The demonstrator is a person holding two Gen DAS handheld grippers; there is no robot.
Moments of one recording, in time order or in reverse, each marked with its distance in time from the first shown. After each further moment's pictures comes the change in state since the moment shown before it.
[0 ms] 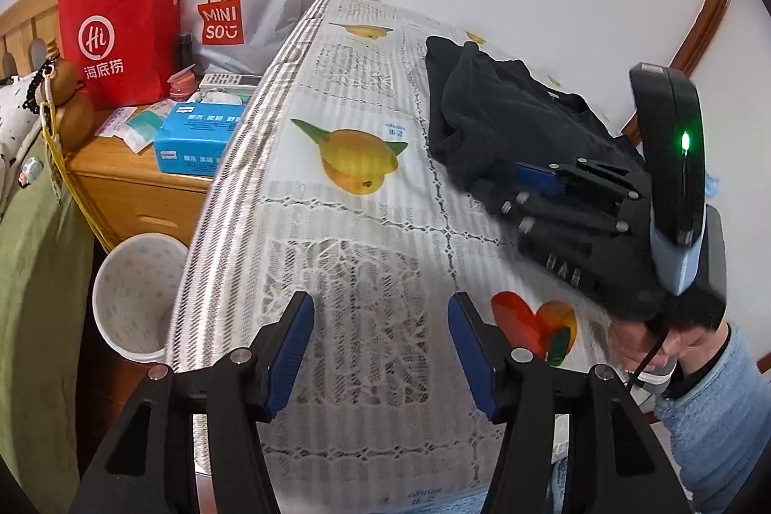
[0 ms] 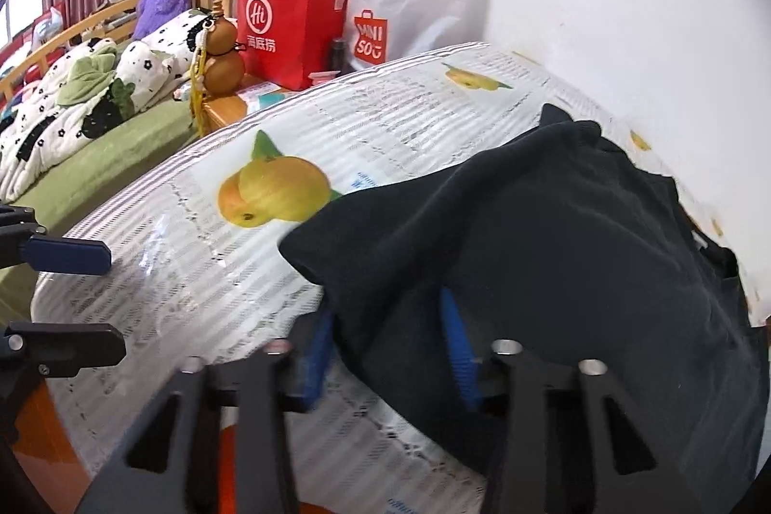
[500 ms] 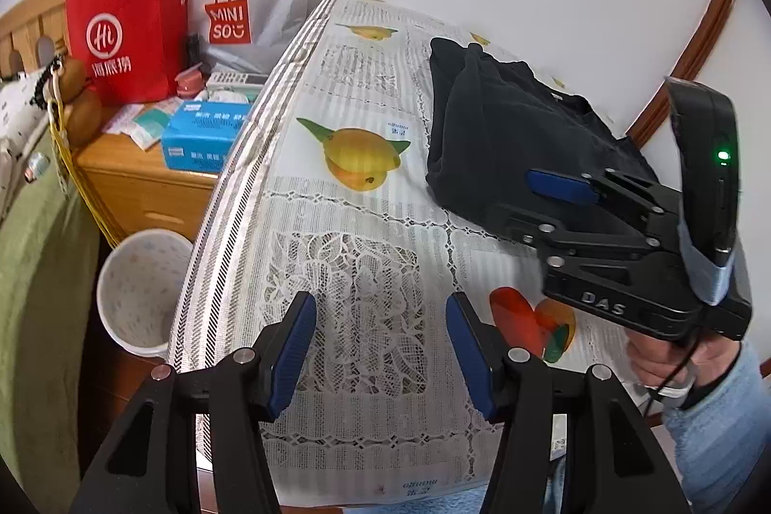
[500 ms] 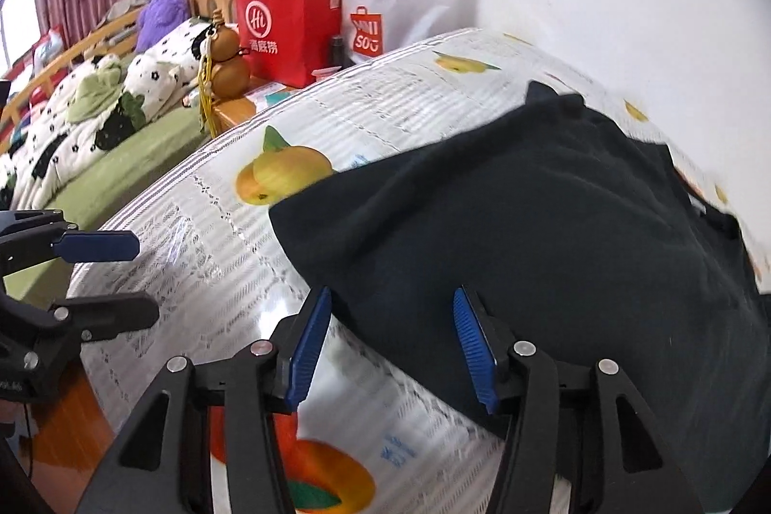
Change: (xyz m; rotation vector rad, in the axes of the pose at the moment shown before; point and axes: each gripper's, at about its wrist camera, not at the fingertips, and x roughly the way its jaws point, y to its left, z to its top) left arm -0.005 0.002 -0.003 -0.016 0.001 0.011; right arm -0.021 -0.003 -0.011 0.033 0.030 0.057
